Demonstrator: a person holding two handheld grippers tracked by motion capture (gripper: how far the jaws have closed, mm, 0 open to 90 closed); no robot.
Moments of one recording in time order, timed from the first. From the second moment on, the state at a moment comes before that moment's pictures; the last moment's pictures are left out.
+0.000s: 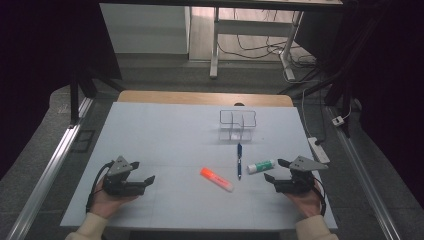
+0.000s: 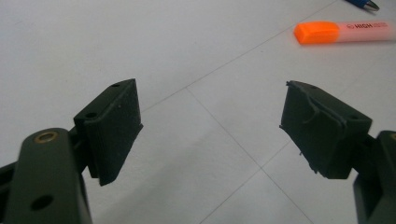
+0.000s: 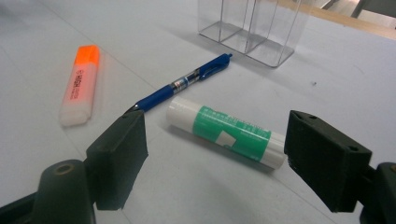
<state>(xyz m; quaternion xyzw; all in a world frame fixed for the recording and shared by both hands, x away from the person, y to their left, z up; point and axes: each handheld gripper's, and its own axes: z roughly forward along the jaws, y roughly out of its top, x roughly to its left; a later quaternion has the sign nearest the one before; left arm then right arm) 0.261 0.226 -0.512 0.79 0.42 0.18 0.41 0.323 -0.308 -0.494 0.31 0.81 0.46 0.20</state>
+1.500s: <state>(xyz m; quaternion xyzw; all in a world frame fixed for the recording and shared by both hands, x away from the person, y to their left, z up) 0.257 0.225 -0.516 0.79 0.43 0.18 0.40 0.397 -0.274 -0.467 0.37 0.79 0.44 0.20</state>
